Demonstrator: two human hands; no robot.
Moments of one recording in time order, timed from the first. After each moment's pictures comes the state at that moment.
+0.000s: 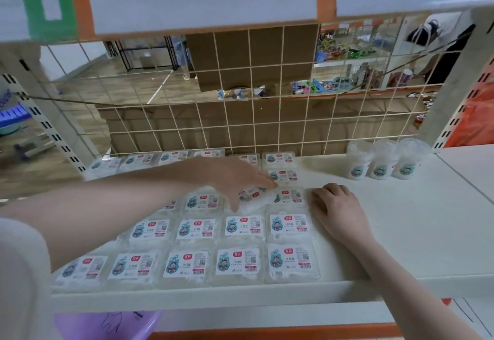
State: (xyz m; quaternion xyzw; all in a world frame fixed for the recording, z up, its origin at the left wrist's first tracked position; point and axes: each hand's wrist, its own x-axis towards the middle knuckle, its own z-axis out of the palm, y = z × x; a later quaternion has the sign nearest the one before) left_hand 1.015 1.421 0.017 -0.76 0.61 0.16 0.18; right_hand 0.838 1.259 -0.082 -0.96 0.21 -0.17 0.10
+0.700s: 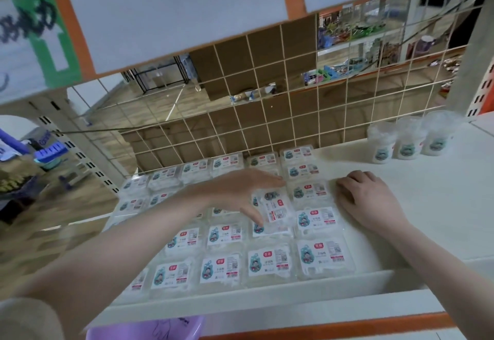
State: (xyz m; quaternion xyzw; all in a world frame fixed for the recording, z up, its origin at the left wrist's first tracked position) left_hand 1.013 1.470 0.024 -0.78 0.58 0.22 0.00; right_hand 0.839 1.261 -0.083 -0.95 0.20 -0.22 0.12
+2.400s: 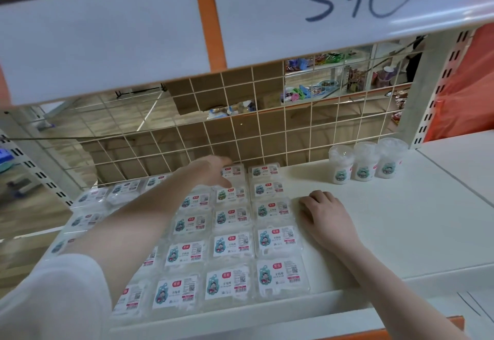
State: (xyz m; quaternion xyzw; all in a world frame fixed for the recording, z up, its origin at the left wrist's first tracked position) left_hand 1.077 1.398 0.015 -0.91 0.38 0.14 0.07; right_hand 0.841 1.258 -0.087 -0.96 0.21 -0.17 0.09
